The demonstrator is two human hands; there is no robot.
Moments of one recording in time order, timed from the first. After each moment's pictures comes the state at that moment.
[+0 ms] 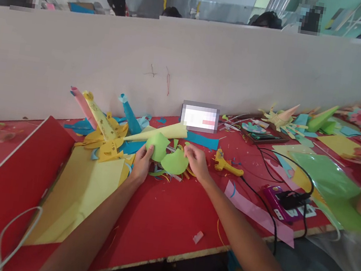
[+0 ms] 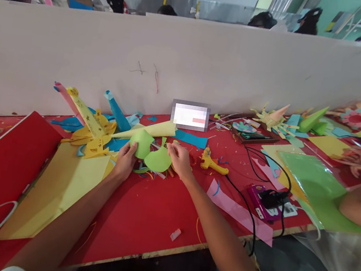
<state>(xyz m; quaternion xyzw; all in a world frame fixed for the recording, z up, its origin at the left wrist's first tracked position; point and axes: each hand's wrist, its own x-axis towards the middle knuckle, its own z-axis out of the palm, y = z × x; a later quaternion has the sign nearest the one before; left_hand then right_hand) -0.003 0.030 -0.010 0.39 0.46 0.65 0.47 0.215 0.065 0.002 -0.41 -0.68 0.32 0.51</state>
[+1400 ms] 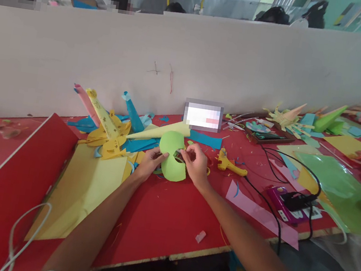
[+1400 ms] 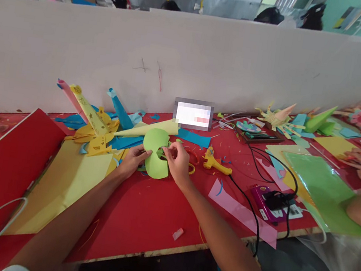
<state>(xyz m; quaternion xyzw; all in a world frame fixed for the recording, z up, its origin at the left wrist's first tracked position) -0.001 0.023 -0.003 0.49 0.47 0.53 0.52 0.196 0.040 0.003 -0.43 -0.64 0.29 0.56</state>
